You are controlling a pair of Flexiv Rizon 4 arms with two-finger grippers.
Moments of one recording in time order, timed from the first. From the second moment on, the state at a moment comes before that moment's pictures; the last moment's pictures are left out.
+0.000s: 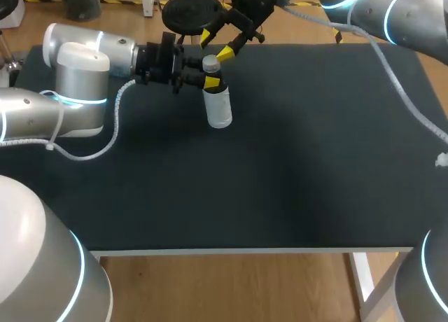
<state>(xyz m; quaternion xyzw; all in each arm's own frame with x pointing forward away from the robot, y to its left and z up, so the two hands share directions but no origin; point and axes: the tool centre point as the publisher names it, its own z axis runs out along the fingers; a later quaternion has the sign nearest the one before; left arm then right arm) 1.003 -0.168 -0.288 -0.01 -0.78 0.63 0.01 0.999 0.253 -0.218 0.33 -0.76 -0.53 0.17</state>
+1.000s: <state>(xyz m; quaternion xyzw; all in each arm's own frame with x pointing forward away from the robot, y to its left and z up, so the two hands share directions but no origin) 1.003 -0.168 -0.288 -0.01 -0.78 0.63 0.01 0.982 0.256 -0.240 0.12 -0.84 -0.51 0.13</state>
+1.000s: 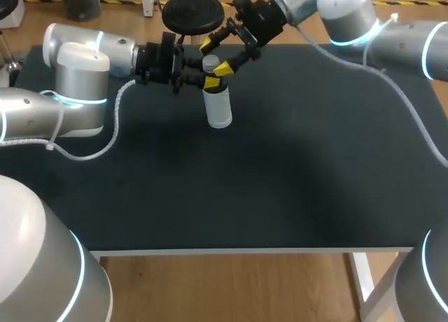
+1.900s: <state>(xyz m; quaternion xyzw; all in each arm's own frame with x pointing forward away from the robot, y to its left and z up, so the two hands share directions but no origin) 1.003 -0.168 -0.288 -0.01 -0.78 0.63 0.01 0.982 0.262 -0.251 0.01 -0.84 -0.54 0.04</state>
